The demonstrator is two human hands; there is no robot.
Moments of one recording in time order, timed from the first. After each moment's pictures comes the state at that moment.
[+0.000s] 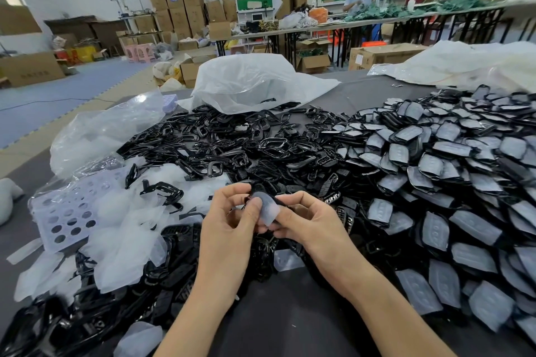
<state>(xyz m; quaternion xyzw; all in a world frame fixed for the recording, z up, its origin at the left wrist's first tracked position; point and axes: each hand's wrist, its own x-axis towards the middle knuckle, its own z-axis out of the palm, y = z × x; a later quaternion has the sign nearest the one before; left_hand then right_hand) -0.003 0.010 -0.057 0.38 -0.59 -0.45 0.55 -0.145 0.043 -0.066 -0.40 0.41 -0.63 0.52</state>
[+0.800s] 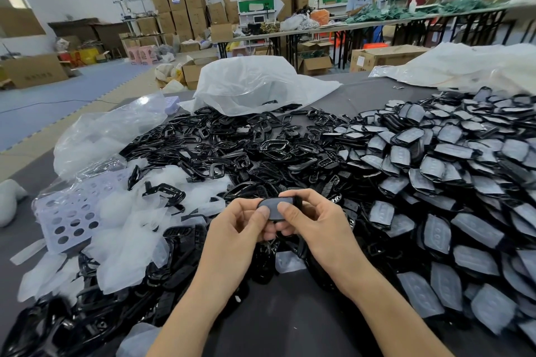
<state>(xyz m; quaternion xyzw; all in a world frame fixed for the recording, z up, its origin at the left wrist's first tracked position) 0.001 0.010 -0.055 0.38 -0.61 -0.52 0.46 -0.149 0.042 -0.067 -0.45 0.46 -0.64 0.42</state>
